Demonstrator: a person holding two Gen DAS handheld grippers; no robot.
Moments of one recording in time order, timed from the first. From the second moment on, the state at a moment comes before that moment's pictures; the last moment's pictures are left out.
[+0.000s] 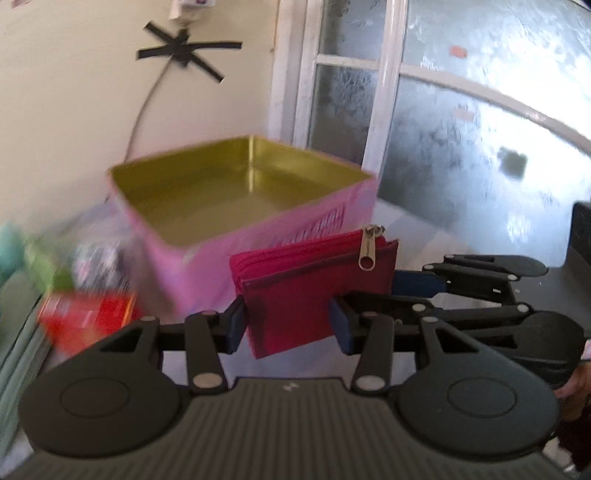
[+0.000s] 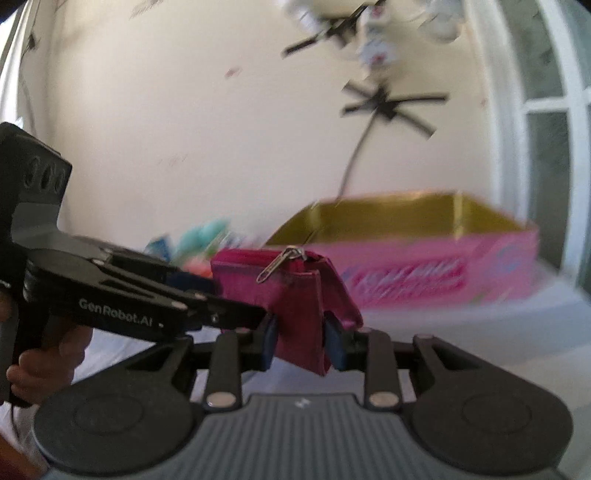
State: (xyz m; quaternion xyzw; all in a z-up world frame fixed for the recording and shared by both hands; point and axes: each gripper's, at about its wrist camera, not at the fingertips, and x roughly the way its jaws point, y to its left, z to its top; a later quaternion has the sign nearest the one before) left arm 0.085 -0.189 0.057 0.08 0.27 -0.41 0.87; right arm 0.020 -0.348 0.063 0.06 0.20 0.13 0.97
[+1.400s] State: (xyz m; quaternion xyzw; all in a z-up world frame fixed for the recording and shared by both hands) left arm 0.092 -0.158 0.038 0.10 0.30 -0.26 0.91; right arm 0.055 -0.344 0.001 0.16 0.20 0.11 0.96
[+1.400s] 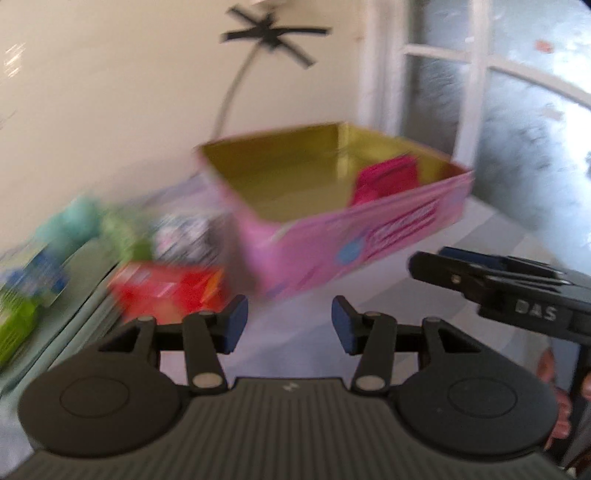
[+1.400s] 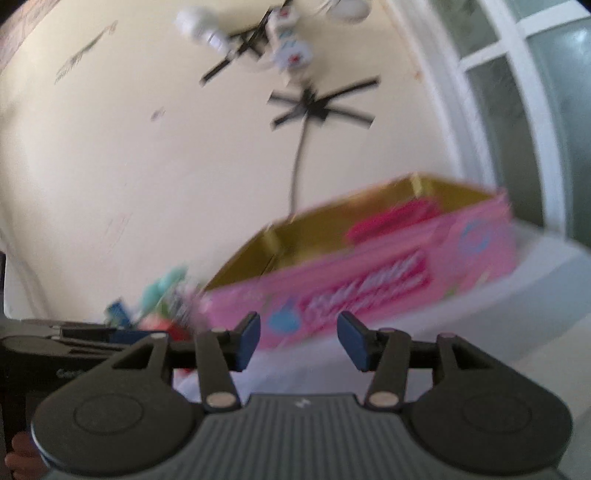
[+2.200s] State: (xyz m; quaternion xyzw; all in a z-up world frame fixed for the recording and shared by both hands) left arm 0.076 0.027 -0.003 -0.01 0.29 -0.07 0.95; right arm 0.106 -0.195 0.015 -0.03 0.22 0.16 0.96
